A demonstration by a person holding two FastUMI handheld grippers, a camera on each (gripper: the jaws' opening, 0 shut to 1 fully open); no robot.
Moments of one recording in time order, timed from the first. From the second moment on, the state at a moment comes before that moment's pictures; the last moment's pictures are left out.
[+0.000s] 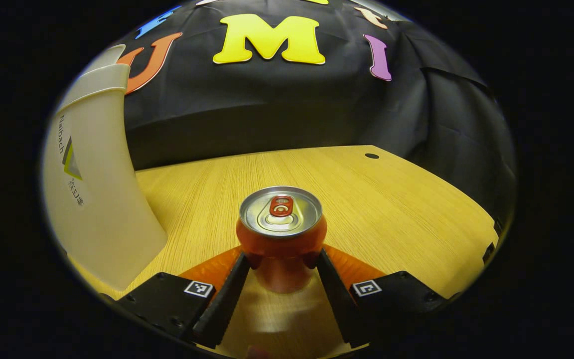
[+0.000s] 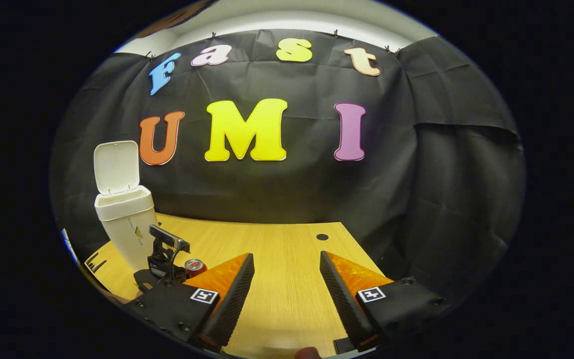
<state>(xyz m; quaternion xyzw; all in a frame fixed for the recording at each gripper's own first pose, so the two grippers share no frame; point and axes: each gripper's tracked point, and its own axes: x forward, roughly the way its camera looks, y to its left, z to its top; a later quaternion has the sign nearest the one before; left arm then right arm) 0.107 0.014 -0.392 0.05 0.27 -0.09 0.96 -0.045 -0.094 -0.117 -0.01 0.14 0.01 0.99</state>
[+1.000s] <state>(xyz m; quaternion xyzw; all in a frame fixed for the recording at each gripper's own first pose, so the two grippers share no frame) 0.103 0.052 -0.151 0.01 0.15 -0.03 0.99 -0.024 -0.081 -0.064 0.03 0.07 0.03 1.00</state>
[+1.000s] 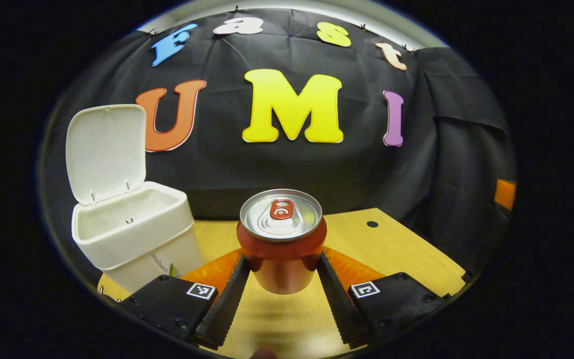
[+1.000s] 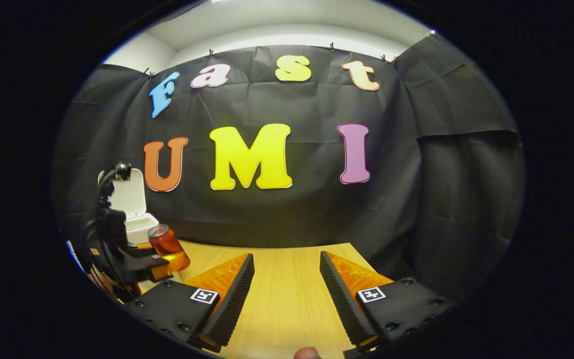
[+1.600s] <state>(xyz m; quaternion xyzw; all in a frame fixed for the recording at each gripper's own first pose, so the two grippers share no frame) 0.125 0.183 -0.052 -0.01 0.12 0.11 0.99 0.005 -0.079 -0.041 0.06 0.05 0.02 1.00</state>
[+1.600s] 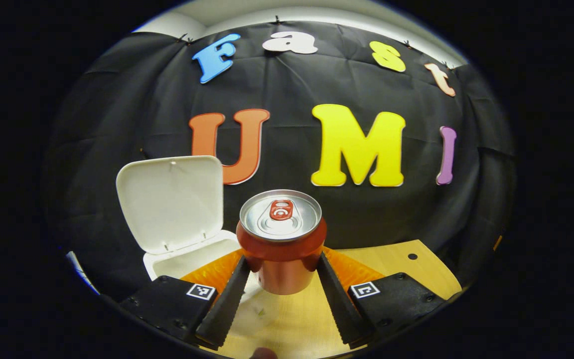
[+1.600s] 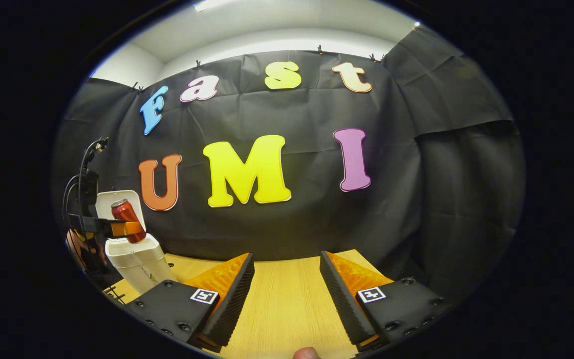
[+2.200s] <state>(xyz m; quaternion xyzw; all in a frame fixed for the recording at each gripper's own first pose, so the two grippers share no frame) 0.147 0.272 -0.098 -0.01 0.19 0.26 0.95 0.016 -0.056 -0.045 0.06 0.07 0.05 0.99</state>
